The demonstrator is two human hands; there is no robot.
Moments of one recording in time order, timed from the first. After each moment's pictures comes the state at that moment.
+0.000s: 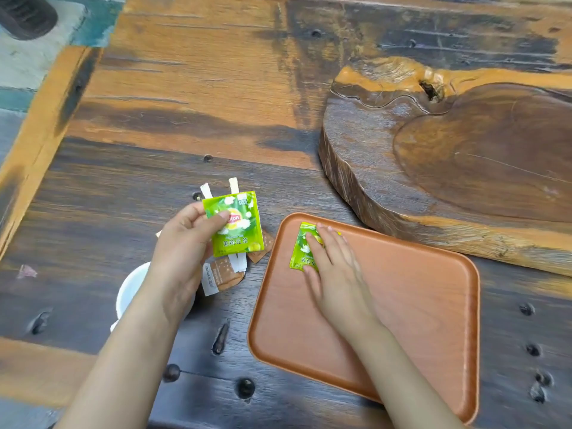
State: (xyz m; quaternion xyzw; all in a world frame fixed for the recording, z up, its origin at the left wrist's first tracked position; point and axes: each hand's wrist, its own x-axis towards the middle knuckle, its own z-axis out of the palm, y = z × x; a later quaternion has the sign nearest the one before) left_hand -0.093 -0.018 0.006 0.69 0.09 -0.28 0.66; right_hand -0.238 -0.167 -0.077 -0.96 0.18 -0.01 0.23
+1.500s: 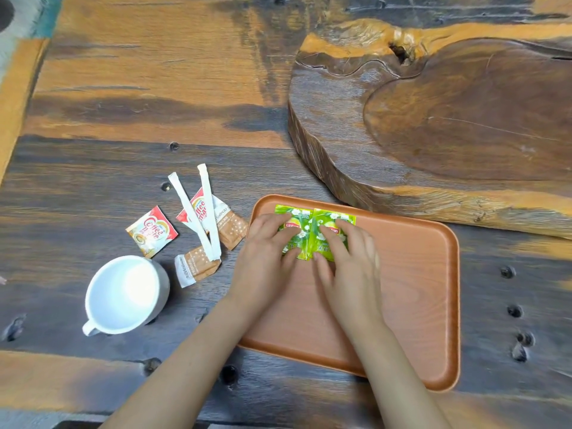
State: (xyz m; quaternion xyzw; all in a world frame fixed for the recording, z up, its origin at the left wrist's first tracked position) left_hand -0.164 -0.078 -0.063 0.88 -0.39 -0.14 0.22; right_hand -0.274 -0.179 -0.065 -0.91 0.32 -0.05 0.25
